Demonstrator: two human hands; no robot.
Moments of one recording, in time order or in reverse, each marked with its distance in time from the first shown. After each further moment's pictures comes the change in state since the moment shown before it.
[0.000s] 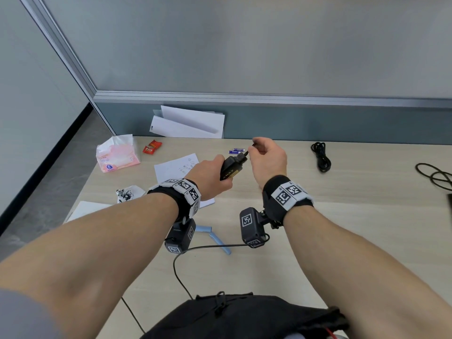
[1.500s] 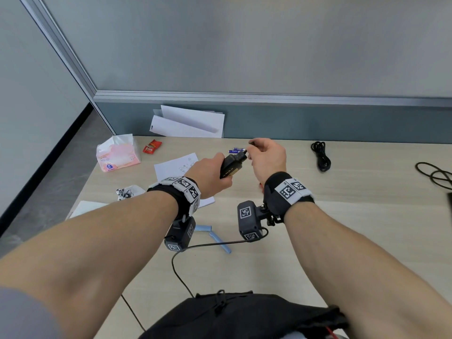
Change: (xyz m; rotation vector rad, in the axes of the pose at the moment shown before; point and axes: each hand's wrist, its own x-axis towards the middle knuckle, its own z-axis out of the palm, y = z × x) left_hand 0.003 0.000 -0.005 0.021 0.015 0.011; right_hand -0.001 -0.017 -0.003 0.076 -0.056 0.120
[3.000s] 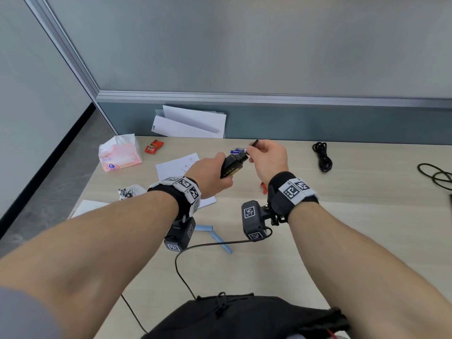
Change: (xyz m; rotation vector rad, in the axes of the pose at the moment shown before) left_hand 0.000 -0.001 0.002 0.024 0.009 0.026; right_hand -0.002 -0.004 -0.009 -0.038 -0.050 0.026
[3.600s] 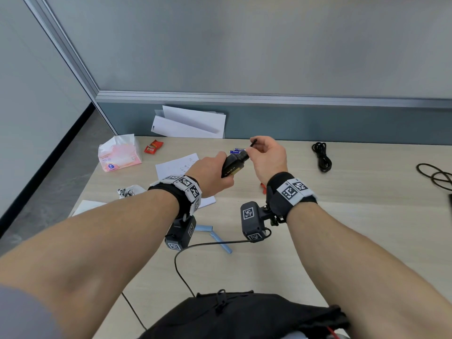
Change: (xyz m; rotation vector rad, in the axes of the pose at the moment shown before) left_hand 0.002 0.002 -0.001 -0.012 -0.009 0.005; right_hand -0.001 0.001 0.003 0.013 0.007 -0.081
